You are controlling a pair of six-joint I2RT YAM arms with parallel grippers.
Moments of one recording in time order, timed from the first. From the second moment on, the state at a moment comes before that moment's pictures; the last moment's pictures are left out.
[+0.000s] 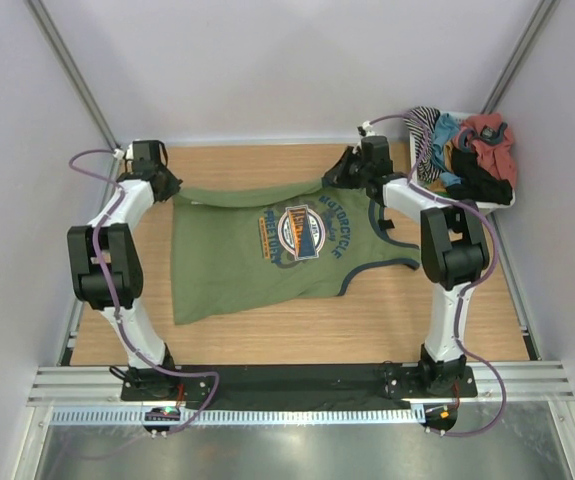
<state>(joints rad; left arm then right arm) 0.05 1.88 1.44 -0.34 -0.10 -0.65 0.26 2.06 1.48 0.07 -0.26 0.58</state>
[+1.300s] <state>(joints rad) 0.05 1.55 0.93 -0.22 -0.15 -0.76 0.32 1.73 0.93 0.21 -0.08 0.67</state>
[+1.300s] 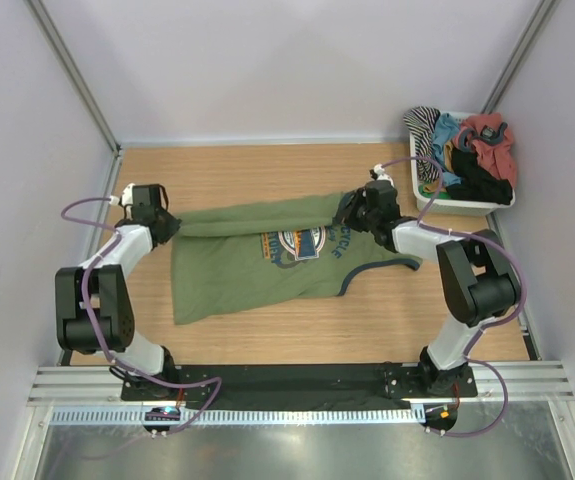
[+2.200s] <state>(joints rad) 0.02 1.36 0.78 -0.22 -0.25 -0.76 0.36 1.62 0.79 0.23 -0.04 0.67</state>
